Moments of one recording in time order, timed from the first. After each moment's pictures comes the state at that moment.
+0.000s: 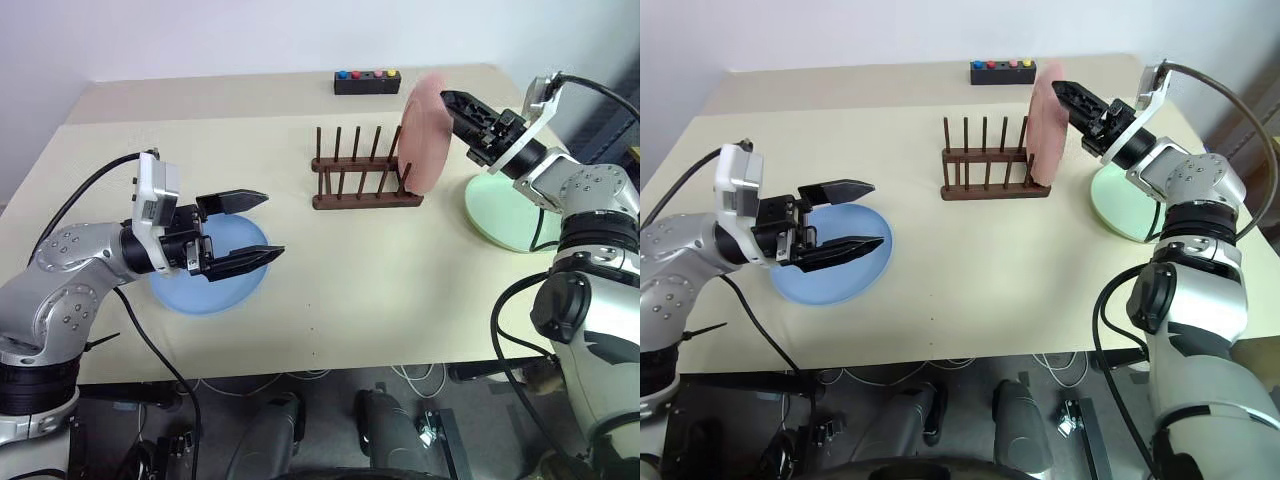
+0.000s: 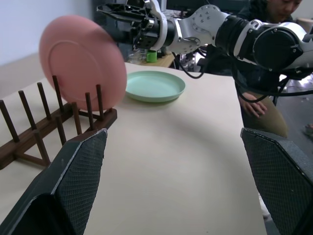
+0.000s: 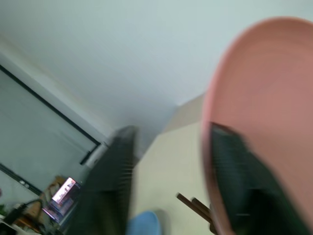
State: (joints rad) left arm -0.35 0.77 0.21 -0.39 -0.84 0.61 -1.03; right arm -1.13 -0.59 -0.42 0.90 0.68 0.82 0.95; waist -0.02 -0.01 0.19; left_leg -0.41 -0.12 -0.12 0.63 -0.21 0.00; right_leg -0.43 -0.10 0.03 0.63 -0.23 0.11
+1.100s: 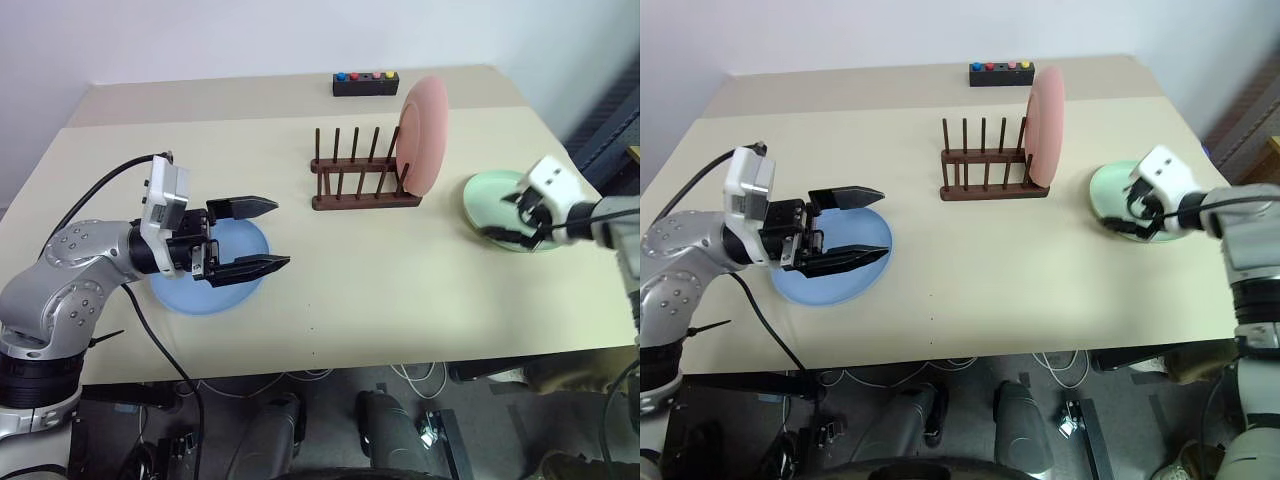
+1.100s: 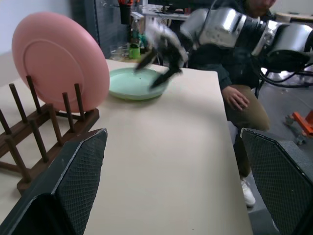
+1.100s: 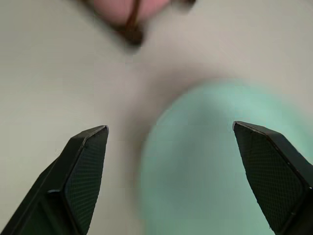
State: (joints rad) left arm -0.39 0.77 0.17 -0.36 -0.83 0.60 -1.09; right arm -0.62 -0.96 0.07 0.42 0.08 0.41 1.04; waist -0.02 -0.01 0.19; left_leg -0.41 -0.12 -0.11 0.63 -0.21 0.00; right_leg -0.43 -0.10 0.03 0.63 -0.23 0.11
